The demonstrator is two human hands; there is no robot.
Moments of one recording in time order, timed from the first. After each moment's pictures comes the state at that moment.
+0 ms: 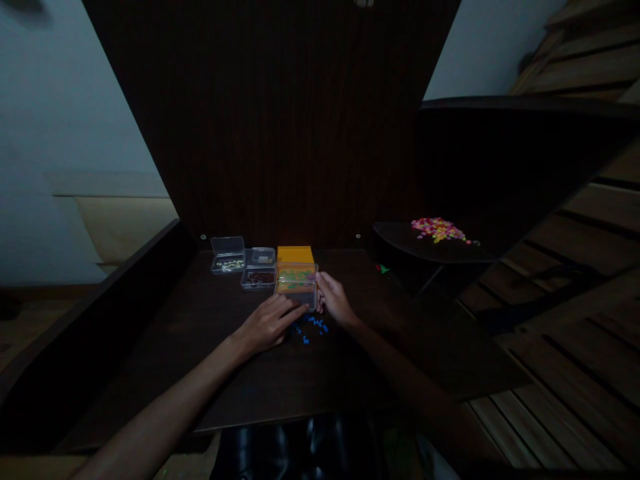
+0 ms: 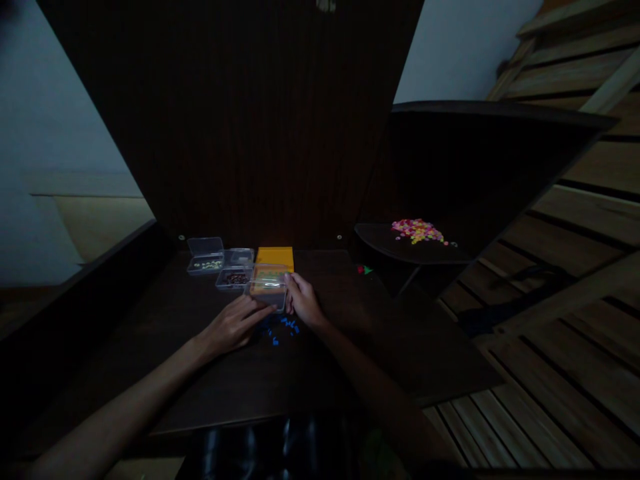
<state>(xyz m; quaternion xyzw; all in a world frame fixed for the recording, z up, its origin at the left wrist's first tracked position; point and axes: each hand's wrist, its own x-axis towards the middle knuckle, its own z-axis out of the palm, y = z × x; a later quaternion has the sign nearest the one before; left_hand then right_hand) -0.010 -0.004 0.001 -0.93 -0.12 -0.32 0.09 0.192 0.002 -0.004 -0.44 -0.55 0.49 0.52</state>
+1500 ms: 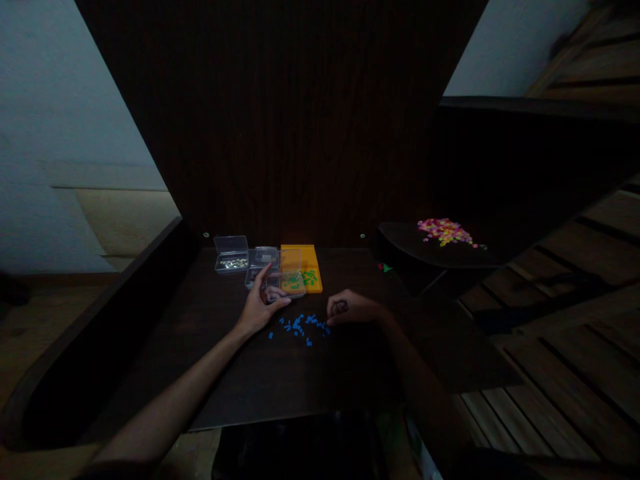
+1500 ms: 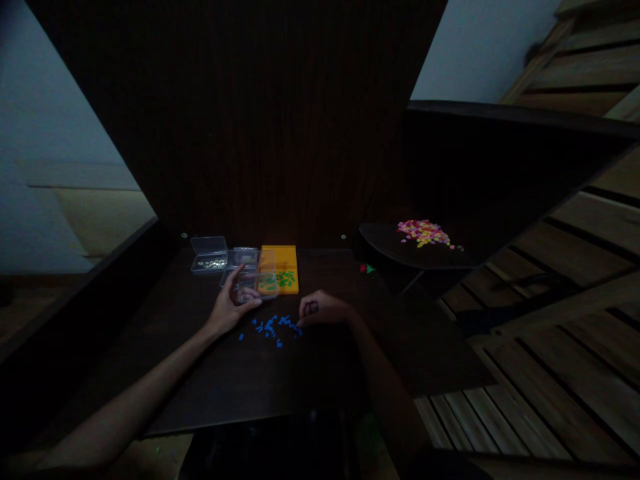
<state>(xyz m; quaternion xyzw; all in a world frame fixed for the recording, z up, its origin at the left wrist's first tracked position) -0.012 0.021 -0.016 -0.61 -0.38 -0.51 -0.48 0.261 0.007 0.015 -0.42 -0.74 0.51 0.15</state>
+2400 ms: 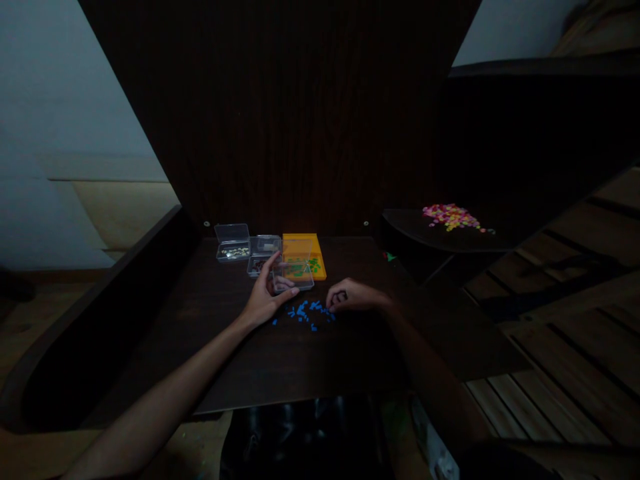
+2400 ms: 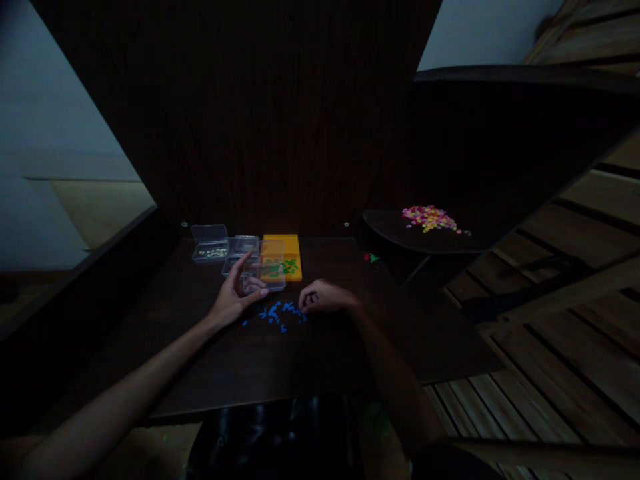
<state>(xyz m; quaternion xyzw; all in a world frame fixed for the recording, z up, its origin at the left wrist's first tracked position) -0.004 0.008 -0.009 -0.62 -0.33 -0.51 -0.49 0.258 0.012 0.004 -0.38 -0.82 0.41 0.11</state>
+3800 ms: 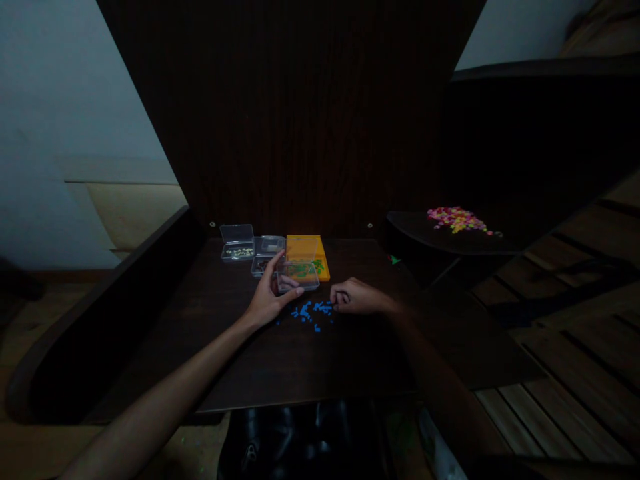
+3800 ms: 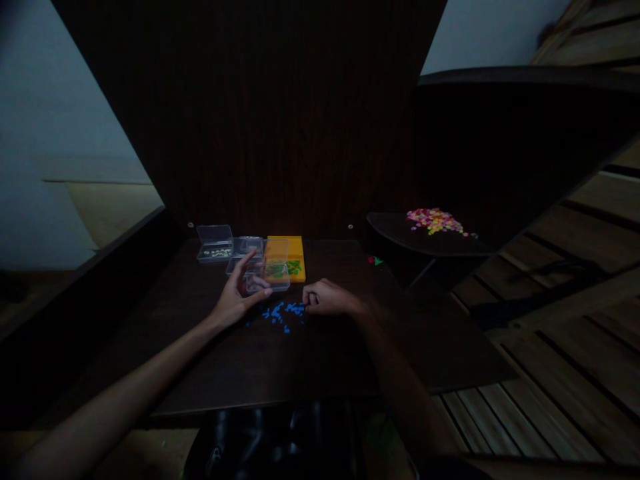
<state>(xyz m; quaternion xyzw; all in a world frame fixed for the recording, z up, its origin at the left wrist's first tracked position) -0.002 0.001 0.001 -0.63 -0.33 -0.52 -0.48 0.246 -0.002 0.023 -0.46 -0.83 0.31 0.07</state>
